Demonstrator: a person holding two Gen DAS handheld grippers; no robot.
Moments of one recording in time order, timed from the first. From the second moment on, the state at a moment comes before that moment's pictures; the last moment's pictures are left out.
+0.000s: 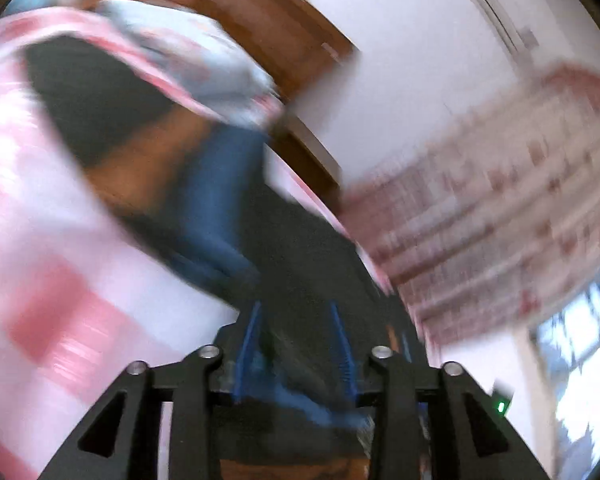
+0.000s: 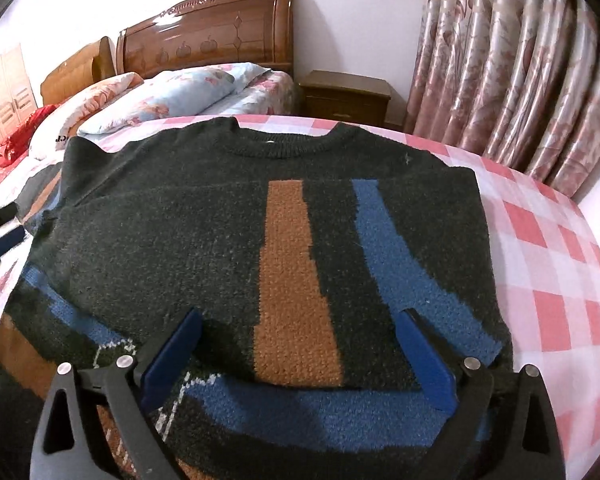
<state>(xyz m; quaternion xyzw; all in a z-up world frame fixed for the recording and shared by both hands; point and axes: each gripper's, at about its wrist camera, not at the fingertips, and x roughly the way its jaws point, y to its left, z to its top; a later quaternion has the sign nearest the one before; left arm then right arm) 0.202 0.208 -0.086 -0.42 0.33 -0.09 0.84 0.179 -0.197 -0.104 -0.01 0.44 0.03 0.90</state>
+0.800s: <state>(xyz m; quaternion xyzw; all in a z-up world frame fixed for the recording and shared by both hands) 0.241 0.335 -0.039 -0.47 0.22 -0.02 0.86 0.176 -0.204 -0.101 0.02 0.42 0.04 0.90</state>
